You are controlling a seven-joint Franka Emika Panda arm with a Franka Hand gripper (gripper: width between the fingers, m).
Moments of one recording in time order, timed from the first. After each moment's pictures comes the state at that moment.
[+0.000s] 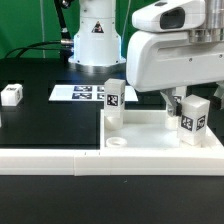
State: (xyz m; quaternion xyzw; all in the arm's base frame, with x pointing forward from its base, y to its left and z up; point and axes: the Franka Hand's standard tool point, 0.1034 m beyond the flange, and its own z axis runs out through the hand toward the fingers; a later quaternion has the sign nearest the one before) arm 0.627 0.119 0.078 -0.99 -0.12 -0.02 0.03
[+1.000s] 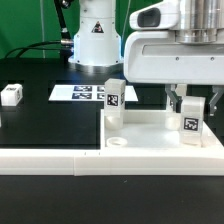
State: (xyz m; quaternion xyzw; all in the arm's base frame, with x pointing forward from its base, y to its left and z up) arm 0.625 0.116 0.076 -0.96 0.28 -0.04 0.04
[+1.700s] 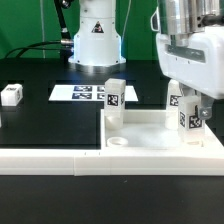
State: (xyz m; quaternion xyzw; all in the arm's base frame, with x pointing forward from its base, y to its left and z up) arm 0.622 0.123 0.073 -0.72 0.68 0.01 0.09
